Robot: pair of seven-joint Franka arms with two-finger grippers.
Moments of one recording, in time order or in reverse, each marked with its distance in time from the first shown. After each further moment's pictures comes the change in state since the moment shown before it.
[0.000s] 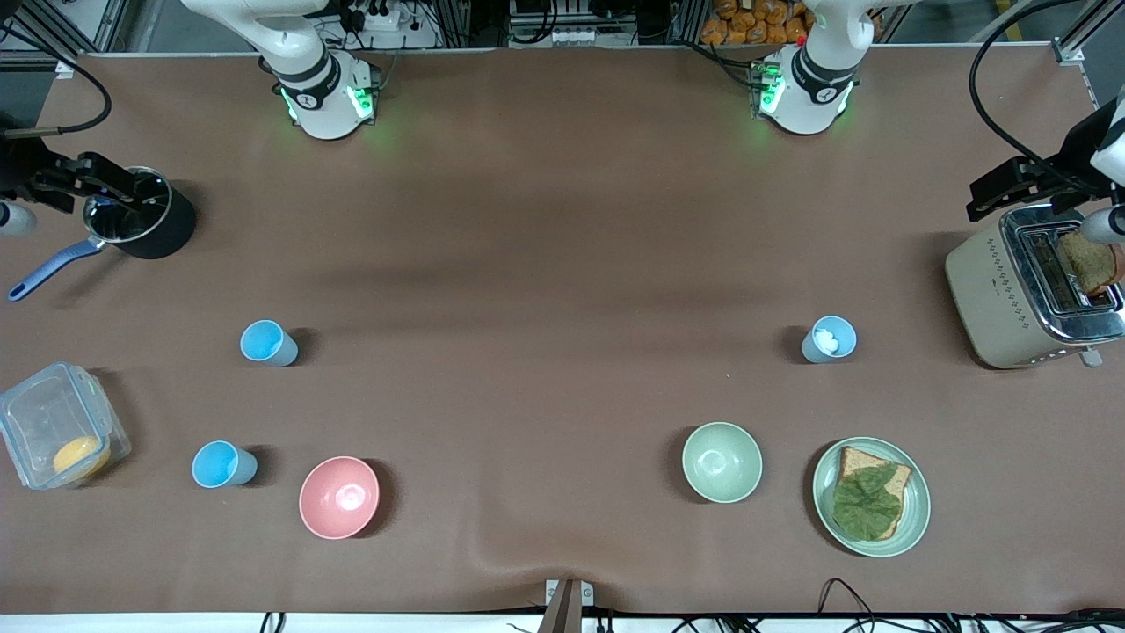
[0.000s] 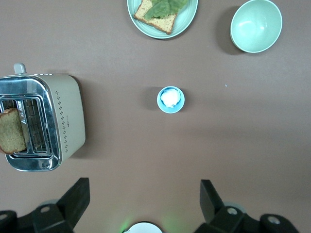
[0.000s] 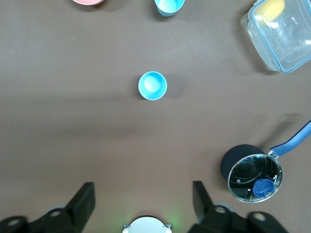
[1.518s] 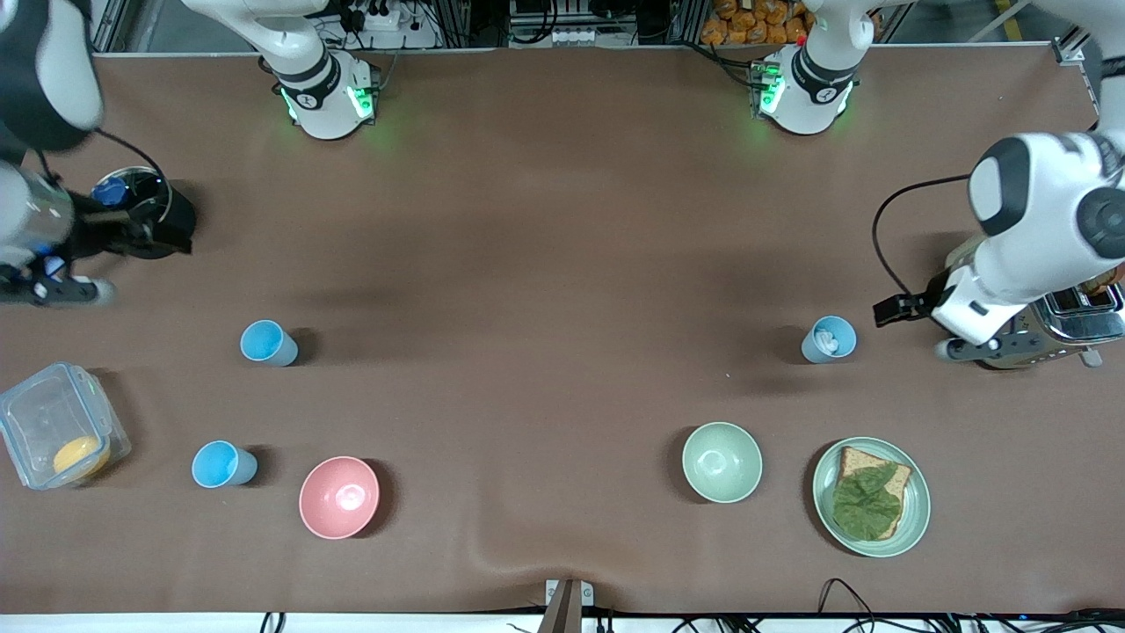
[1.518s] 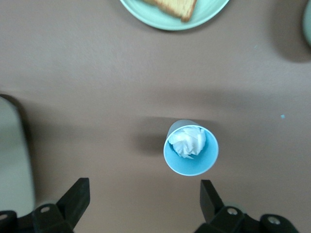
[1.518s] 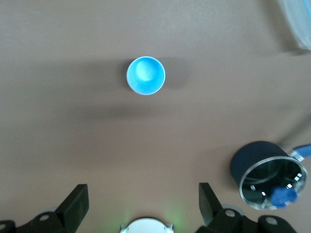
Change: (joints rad) left arm 0.054 0.153 0.013 -0.582 0.000 0.738 0.031; right arm -0.034 0.127 -0.001 -0.189 0.002 0.172 0.000
